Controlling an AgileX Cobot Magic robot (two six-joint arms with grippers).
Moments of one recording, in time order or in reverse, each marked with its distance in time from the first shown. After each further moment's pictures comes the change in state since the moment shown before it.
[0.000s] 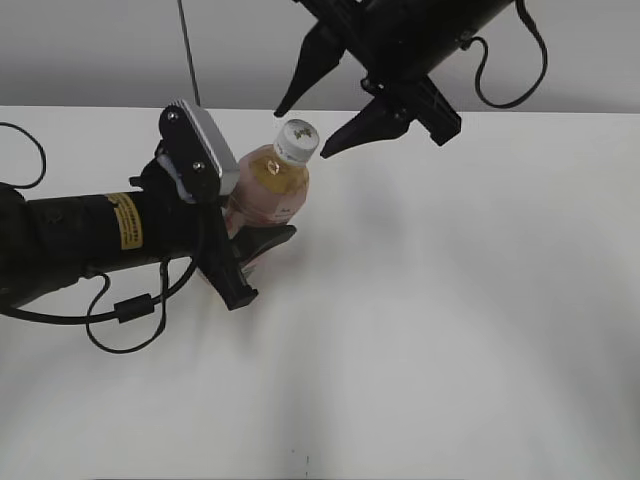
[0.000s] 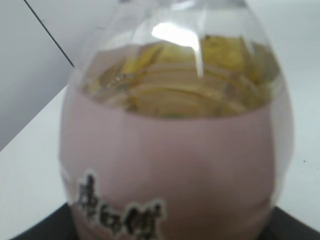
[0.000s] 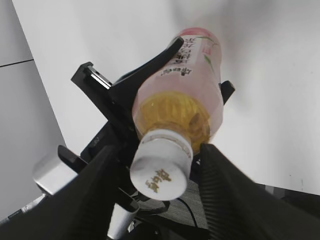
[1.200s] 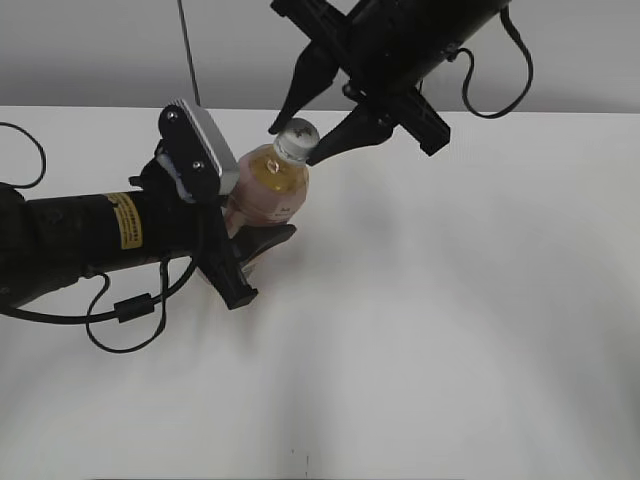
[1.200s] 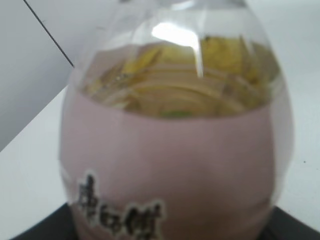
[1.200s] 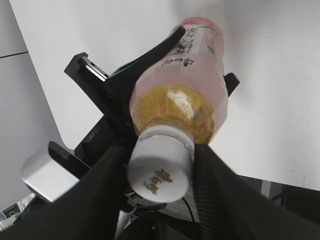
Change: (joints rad) left arm 0.000 0.000 0.000 0.000 -0.001 0.000; right arm 0.020 0.018 0.000 0.009 -0.008 0.000
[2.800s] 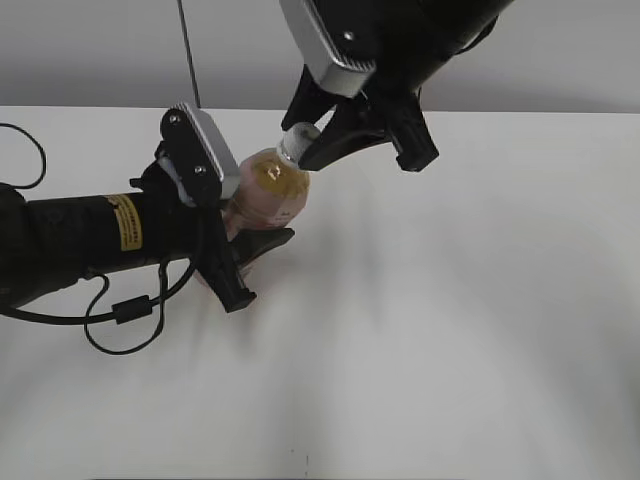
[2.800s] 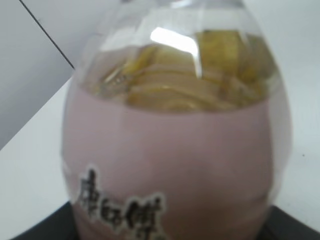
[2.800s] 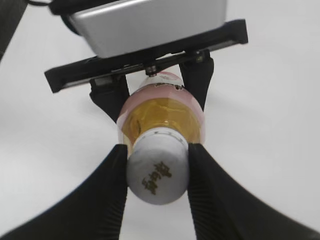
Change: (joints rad) left arm 0.000 0.000 0.000 0.006 0.010 0.012; right arm 0.002 0.000 -0.002 -0.055 0.003 -2.212
